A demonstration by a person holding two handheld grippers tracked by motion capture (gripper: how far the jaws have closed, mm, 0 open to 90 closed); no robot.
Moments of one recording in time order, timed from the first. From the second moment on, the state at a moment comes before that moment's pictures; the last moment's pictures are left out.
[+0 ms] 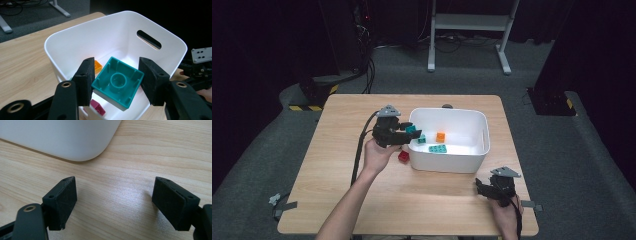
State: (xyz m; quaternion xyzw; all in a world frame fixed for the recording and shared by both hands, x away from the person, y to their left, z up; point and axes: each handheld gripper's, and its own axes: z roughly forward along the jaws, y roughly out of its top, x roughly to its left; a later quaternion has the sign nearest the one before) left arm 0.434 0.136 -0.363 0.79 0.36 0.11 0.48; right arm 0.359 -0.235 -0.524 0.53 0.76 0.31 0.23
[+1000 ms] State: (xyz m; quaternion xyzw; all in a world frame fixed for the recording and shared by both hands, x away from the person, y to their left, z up) left arm 0.450 0.088 -0.390 0.82 0.34 0.12 0.44; right arm 0.359 -0.235 -0.524 0.53 0.76 0.31 0.23
